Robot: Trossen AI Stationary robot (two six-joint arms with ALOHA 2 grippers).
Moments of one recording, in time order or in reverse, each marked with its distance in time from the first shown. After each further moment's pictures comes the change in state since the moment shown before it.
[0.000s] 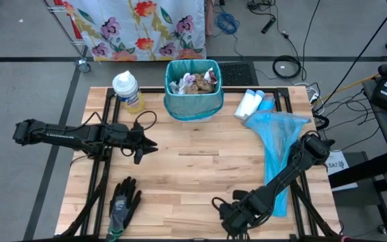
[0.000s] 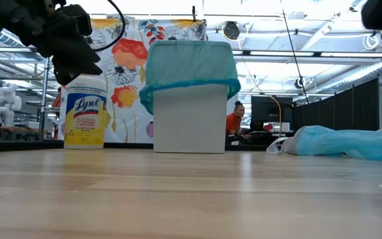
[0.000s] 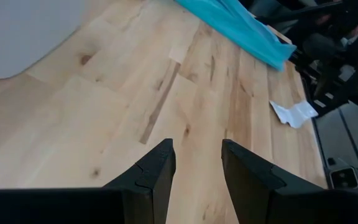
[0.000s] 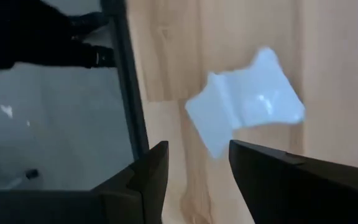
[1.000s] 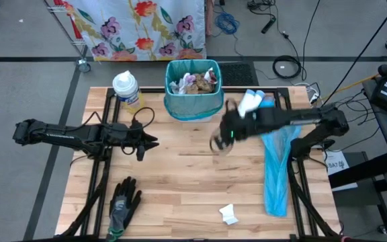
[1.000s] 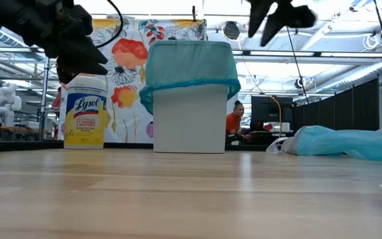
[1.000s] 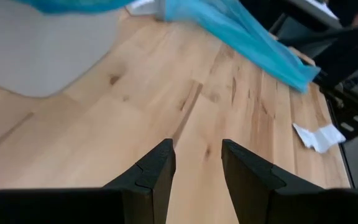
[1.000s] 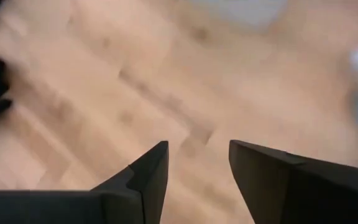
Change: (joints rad) left arm 0.000 0.000 0.000 0.022 -0.119 0.000; right arm -0.614 -0.409 0.000 -0.288 0.335 0.201
